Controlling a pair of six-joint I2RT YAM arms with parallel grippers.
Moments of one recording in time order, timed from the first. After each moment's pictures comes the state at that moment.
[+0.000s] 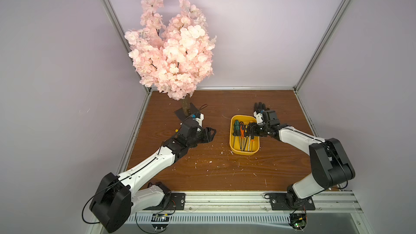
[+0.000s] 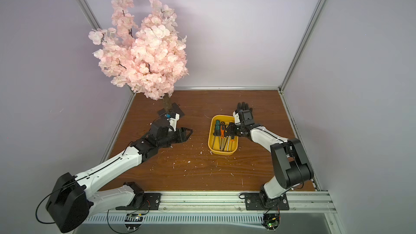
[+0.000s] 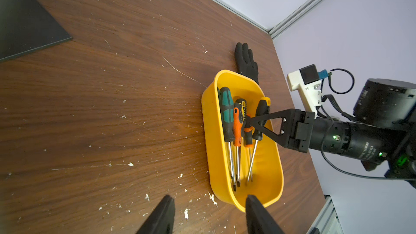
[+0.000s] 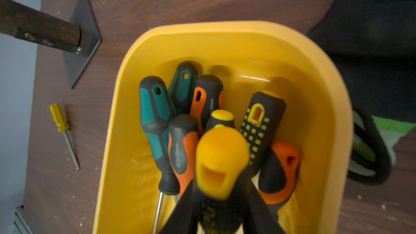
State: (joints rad) left arm -0.59 1.15 0.69 -0.08 0.18 -0.68; right arm 0.32 1.57 0.86 -0.18 -0.26 0.44
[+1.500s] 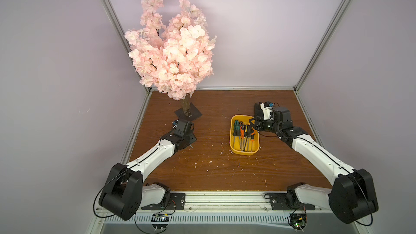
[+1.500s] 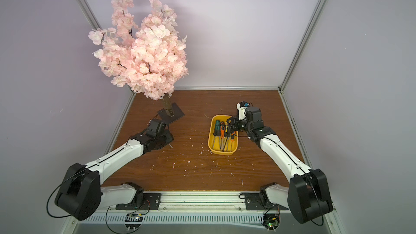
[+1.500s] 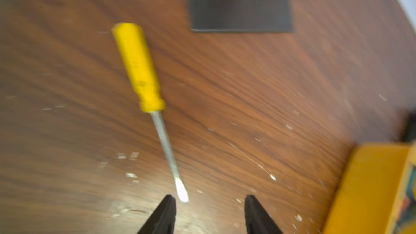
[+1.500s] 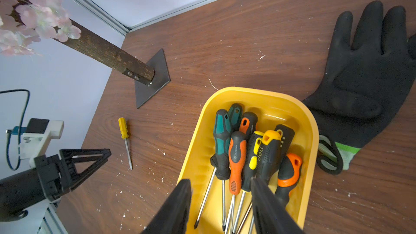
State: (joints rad) left arm -0.35 1.29 0.71 -0.43 -0.11 -0.92; right arm 0.32 1.25 0.85 -0.22 -0.27 0.43
